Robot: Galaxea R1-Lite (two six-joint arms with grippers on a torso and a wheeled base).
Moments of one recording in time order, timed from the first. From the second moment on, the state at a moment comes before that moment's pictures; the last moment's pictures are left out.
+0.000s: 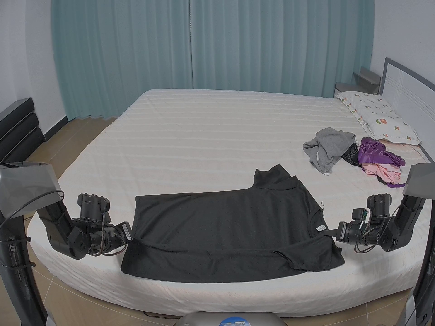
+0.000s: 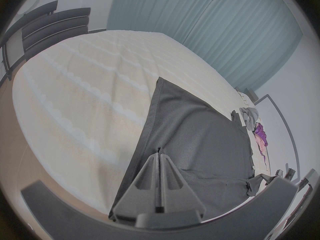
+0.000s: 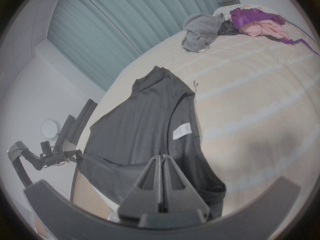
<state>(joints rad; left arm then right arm) -0.08 2.20 -0.60 -0.81 -0.12 -0.54 -0.05 2.28 -0.54 -0.97 0.48 0.30</state>
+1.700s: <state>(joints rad) -0.04 1.92 -0.30 -0.82 -0.13 -0.55 -0.10 2.01 -0.25 -1.14 0.56 0.33</state>
